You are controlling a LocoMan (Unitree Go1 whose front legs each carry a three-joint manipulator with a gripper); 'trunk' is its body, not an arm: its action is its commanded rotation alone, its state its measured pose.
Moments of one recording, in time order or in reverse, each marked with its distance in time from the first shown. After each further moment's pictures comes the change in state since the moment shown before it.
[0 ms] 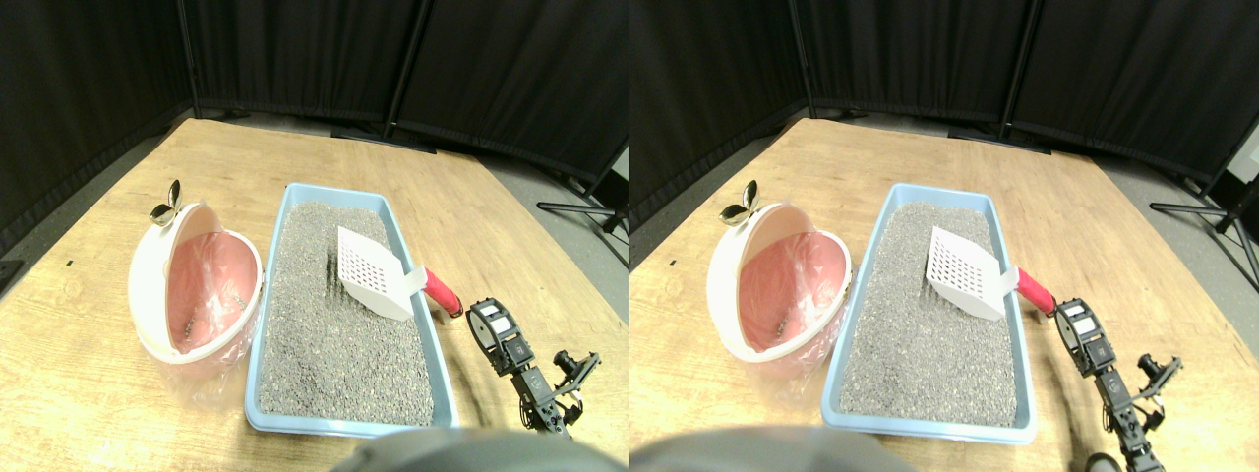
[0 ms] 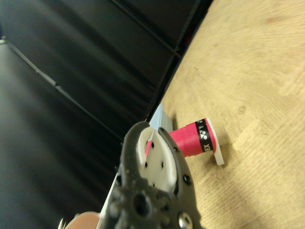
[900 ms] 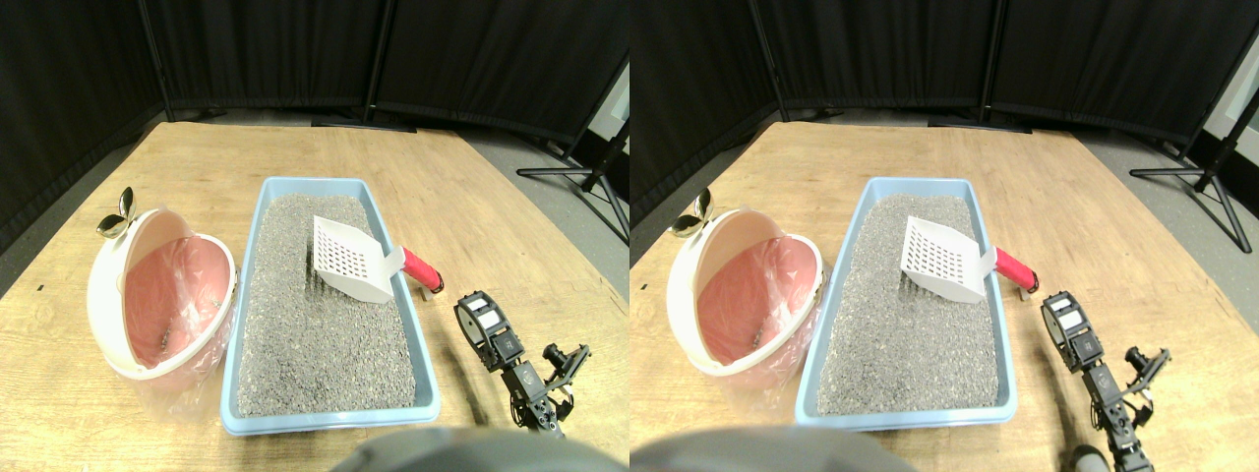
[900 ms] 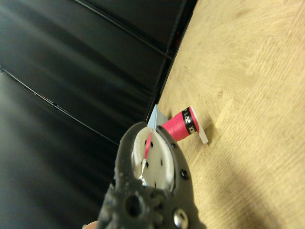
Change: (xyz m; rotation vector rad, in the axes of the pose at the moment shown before) right arm -0.018 0.002 0.002 -0.008 0.031 -0.057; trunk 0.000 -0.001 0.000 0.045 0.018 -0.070
